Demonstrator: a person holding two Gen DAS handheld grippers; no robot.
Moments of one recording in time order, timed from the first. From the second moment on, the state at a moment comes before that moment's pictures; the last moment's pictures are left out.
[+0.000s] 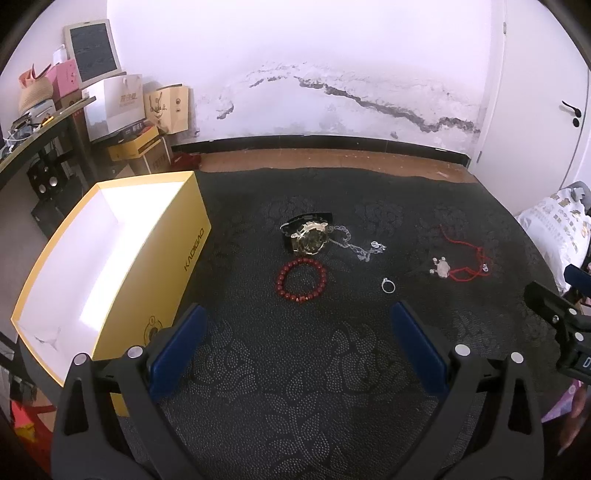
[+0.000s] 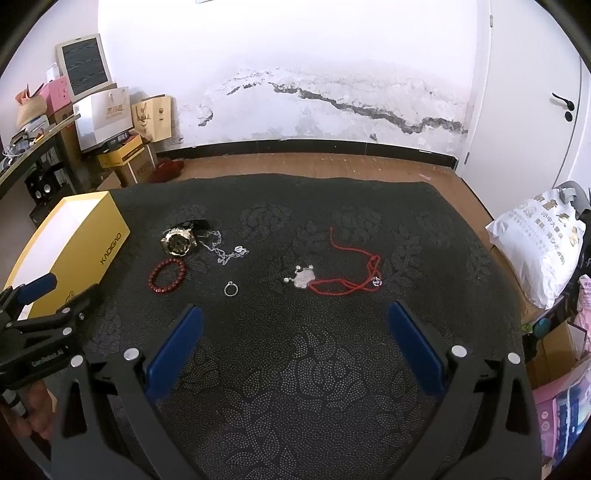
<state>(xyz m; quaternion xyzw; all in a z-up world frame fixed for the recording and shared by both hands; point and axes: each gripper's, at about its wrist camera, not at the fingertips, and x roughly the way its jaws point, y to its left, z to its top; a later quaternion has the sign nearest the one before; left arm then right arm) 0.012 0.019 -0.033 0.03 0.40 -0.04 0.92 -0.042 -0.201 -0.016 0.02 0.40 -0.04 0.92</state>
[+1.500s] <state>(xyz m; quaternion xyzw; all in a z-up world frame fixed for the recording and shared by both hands) 0.009 0.026 -0.034 0.03 0.40 -0.04 0.92 -0.042 -0.199 -0.019 0.02 0.40 -0.04 0.92</state>
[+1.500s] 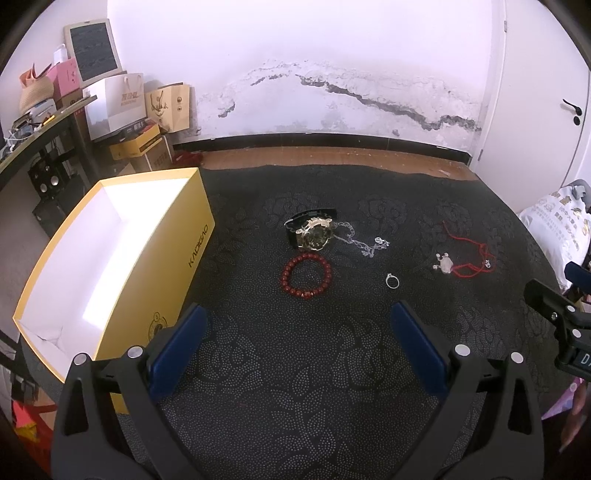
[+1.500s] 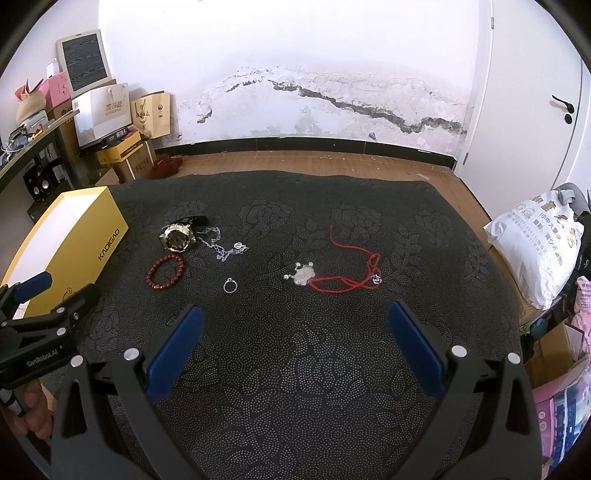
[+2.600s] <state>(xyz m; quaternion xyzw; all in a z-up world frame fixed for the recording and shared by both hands) 0.008 0.024 -0.034 0.04 0.40 -0.04 0.91 -0.042 -0.198 -0.019 0.02 0.40 -0.04 0.92</state>
